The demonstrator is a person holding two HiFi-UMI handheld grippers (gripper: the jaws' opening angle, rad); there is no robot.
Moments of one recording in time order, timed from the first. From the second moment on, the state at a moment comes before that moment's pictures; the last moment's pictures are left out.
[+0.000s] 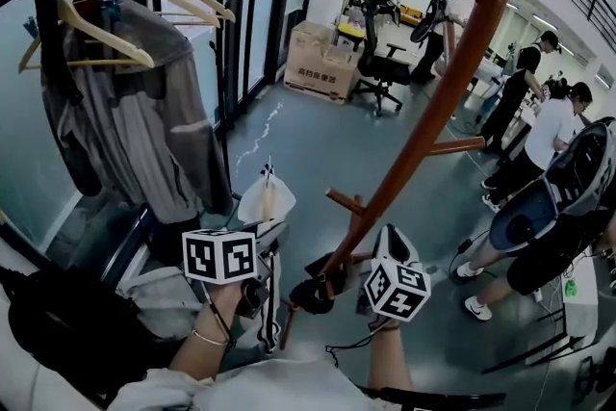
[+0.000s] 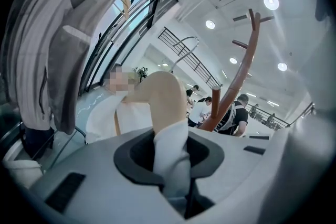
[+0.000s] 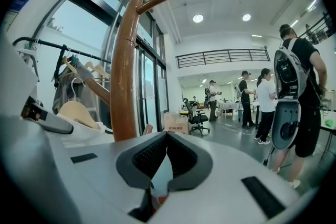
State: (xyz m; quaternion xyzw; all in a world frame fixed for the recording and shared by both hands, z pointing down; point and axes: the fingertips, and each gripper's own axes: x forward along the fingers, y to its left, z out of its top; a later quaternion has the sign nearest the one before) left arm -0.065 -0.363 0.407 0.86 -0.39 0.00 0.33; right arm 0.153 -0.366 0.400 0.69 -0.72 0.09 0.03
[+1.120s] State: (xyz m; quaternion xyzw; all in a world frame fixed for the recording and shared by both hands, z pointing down) left arm -0.056 -0.332 0.422 0.82 -0.46 0.01 0.35; right arm 0.172 -0.386 0.404 0.65 -0.75 0.12 0.03
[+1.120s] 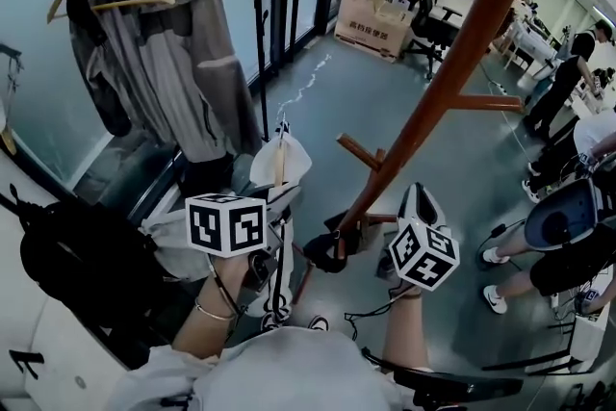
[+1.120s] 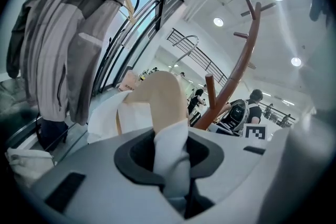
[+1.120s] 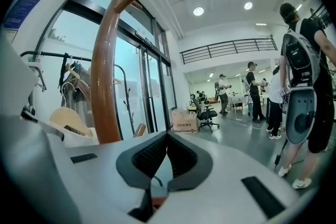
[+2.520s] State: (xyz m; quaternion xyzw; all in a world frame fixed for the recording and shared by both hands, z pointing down) left arm -0.008 -0.334 0.394 0.86 -0.41 0.07 0.30; right arm 0.182 -0.389 0.410 0.64 -0.76 0.13 0.02
